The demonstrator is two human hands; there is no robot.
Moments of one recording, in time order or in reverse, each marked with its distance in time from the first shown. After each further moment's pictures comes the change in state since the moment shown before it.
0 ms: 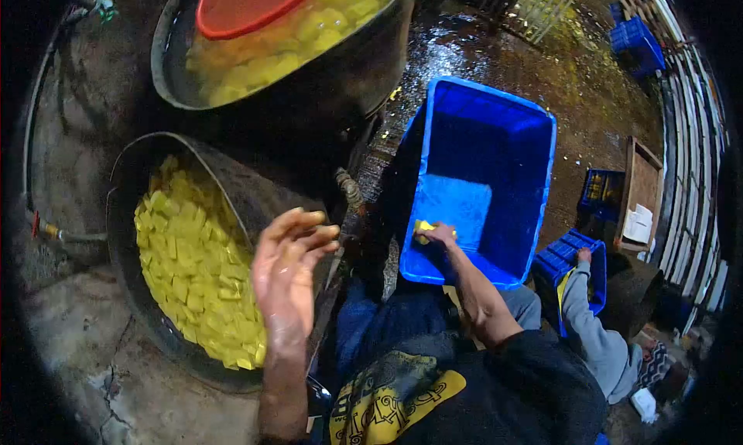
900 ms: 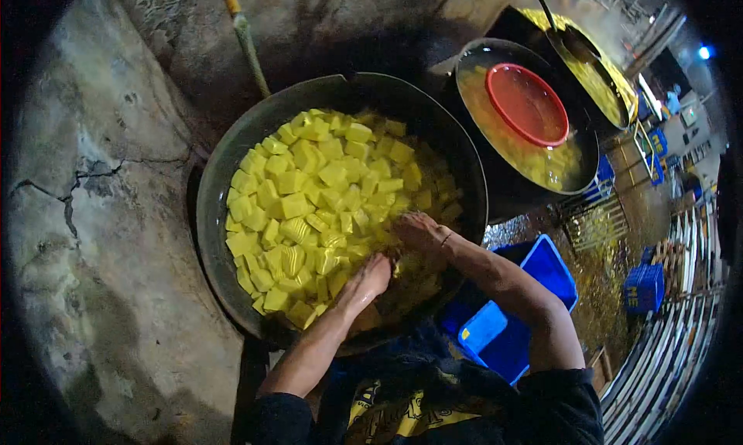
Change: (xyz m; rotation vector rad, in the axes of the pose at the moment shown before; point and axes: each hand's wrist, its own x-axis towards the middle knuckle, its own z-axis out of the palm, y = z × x) left_hand -0.054 -0.056 -0.243 1.429 -0.085 -0.179; right_hand -0.266 -0.392 0.102 -1.515 0.008 -1.620
